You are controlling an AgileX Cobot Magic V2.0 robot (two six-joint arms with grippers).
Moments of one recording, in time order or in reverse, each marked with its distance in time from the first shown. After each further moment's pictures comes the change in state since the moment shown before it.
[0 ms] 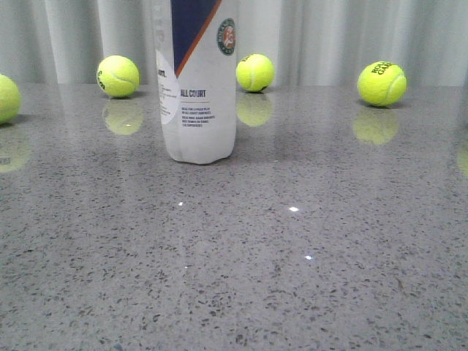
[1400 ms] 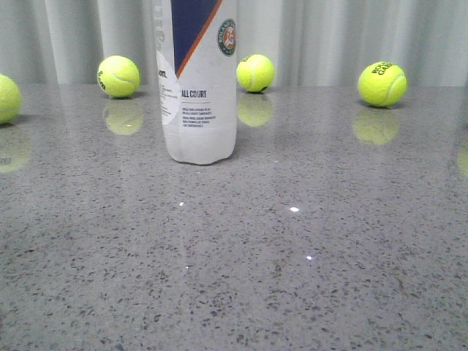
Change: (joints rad) left arm -0.002 -1.109 1.193 0.036 -0.595 0.000; right arm 0.000 0.000 0.000 0.000 0.000 0.000
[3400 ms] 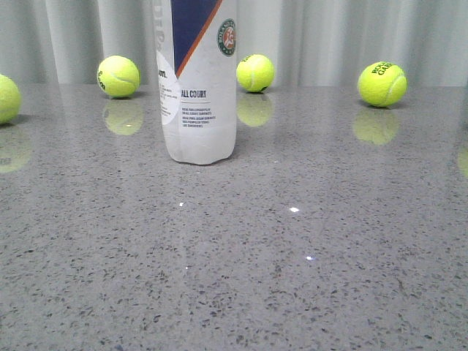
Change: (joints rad) left arm 0.561 -0.502 0.544 0.129 -0.051 -0.100; right arm 0.000 0.000 0.000 0.000 0.000 0.000
